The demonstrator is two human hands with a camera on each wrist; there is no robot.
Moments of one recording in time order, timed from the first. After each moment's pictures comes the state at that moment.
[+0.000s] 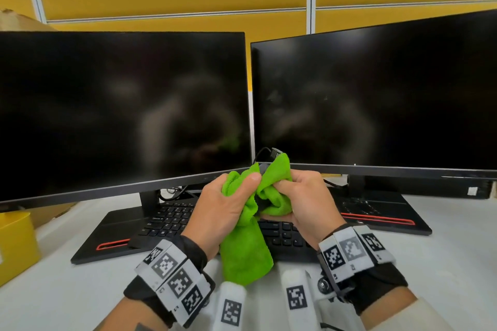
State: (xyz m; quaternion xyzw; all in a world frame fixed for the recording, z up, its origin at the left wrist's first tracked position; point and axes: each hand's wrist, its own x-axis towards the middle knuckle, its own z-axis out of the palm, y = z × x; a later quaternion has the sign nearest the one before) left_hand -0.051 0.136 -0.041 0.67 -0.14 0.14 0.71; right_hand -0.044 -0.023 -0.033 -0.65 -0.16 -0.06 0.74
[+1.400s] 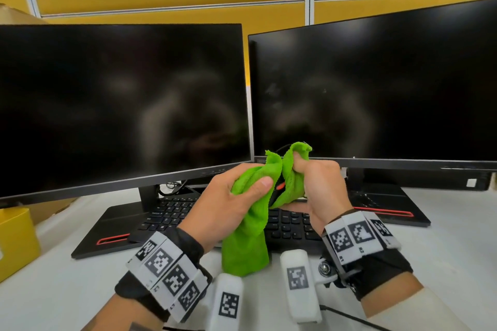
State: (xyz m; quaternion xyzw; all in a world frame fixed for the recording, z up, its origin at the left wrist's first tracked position) left_hand -0.064 0.140 -0.032 0.76 -0.26 0.12 0.59; right_hand -0.052 -0.029 -0.012 -0.61 0.01 -0.12 0.79
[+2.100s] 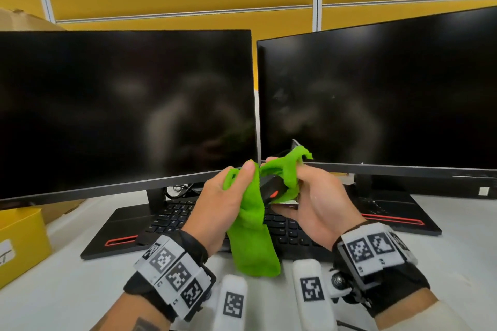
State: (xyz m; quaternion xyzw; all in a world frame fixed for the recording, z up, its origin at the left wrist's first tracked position) left_hand -0.047 0.144 -0.039 0.66 -0.13 0.12 0.73; right_hand -0.047 -0.025 -0.024 -0.55 -0.11 0.01 0.83
